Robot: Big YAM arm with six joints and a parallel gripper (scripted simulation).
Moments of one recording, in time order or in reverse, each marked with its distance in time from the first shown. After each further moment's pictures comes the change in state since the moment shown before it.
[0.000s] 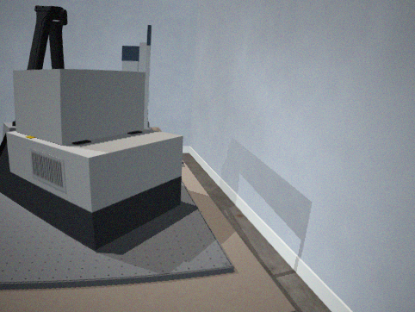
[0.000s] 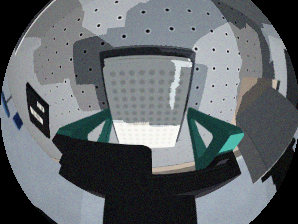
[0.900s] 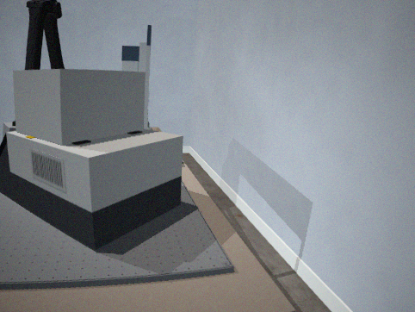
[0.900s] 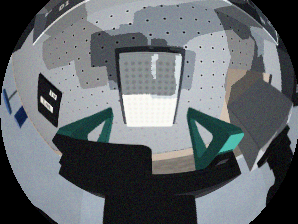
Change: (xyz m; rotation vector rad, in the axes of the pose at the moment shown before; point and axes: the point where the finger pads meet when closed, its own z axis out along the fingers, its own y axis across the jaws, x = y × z) arm 0.001 0.002 -0.047 -0.006 -0.001 -0.001
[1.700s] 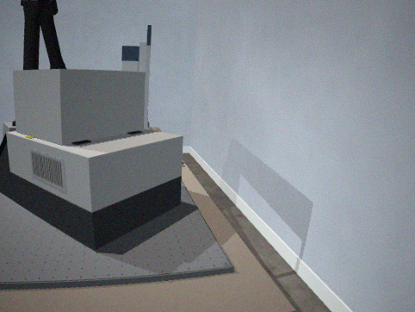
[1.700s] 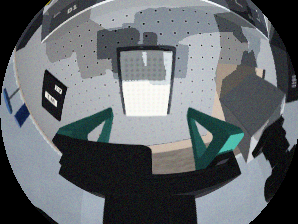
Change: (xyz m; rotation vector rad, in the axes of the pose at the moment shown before) arm 0.001 -0.006 -0.031 0.009 0.001 0.001
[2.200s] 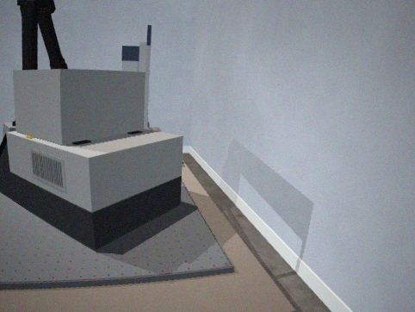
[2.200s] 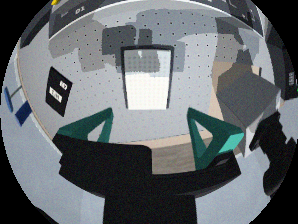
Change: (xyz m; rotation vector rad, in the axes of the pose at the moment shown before) arm 0.000 0.001 -0.022 -0.002 0.000 -0.001
